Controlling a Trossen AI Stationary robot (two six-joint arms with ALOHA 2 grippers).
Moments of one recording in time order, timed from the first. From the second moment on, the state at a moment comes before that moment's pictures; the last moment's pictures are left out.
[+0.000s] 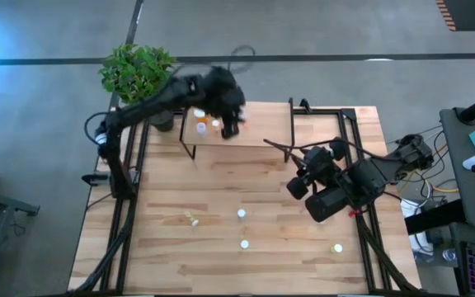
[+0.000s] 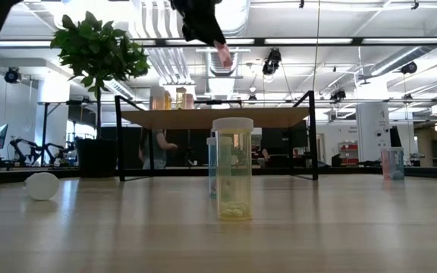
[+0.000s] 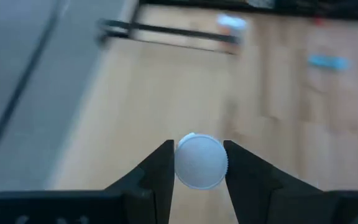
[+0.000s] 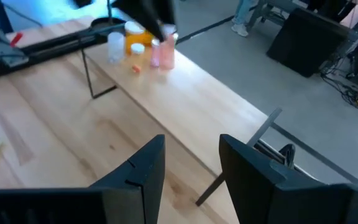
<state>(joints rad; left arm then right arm) 0.38 1.78 2.02 -1.02 0.08 0.19 0.48 1.55 1.82 -1.57 1.01 1.08</state>
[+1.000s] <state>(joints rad) 0.66 2.03 2.13 -1.12 0.04 0.30 0.42 1.53 1.82 -1.57 1.02 1.11</state>
